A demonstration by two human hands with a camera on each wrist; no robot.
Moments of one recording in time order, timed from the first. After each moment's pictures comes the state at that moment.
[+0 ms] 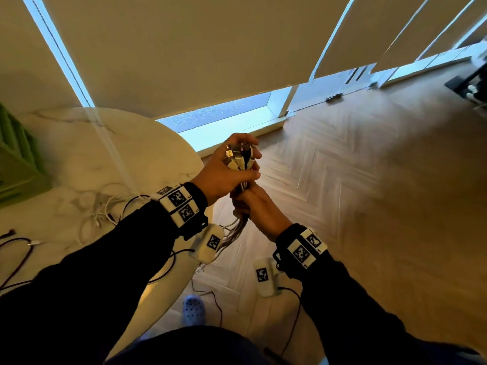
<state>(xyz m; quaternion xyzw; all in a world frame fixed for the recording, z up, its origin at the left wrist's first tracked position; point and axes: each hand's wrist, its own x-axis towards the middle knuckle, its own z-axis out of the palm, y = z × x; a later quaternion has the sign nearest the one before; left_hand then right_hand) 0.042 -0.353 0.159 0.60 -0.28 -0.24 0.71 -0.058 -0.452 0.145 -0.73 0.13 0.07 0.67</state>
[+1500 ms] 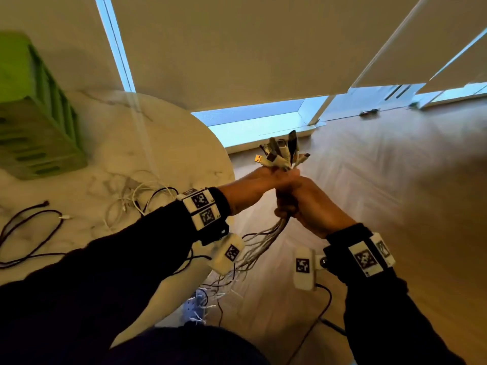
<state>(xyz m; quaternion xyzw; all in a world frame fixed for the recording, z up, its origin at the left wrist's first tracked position) 0.049 -0.342 0.151 0.56 -0.31 -0.37 0.67 -0.029 -0.474 0.190 -0.75 0.13 0.12 0.64</state>
